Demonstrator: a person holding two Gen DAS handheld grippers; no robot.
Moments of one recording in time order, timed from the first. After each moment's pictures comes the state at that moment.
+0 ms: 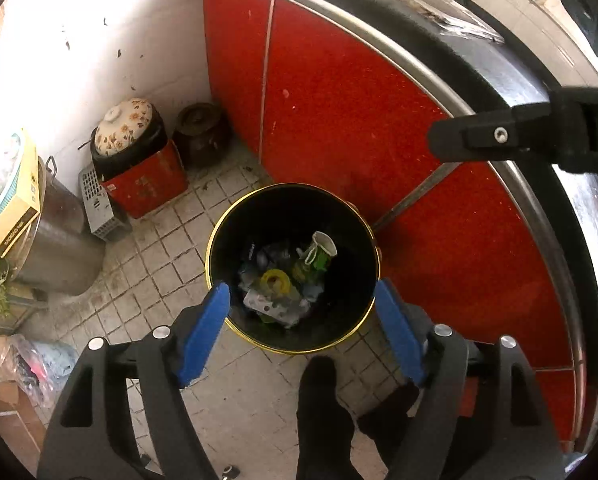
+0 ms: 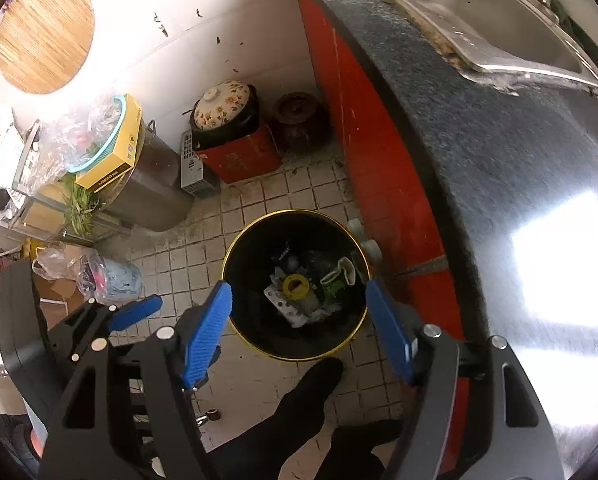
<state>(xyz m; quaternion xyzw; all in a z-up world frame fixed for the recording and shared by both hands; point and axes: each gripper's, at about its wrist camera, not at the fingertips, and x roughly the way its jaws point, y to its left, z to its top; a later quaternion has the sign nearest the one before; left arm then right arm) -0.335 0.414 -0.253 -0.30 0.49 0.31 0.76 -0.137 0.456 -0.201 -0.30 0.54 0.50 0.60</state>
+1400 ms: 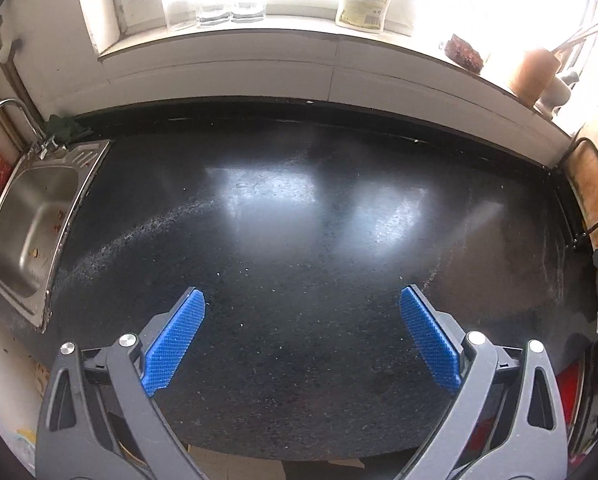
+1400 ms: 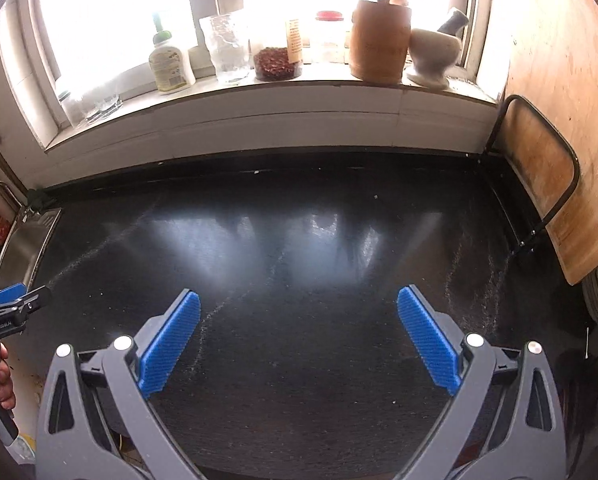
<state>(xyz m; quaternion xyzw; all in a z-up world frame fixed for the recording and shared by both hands) 0.019 0.115 -0.025 -0.04 0.51 -0.01 0.86 0.006 -0.192 0.017 0.04 0.45 -0.03 0.89</state>
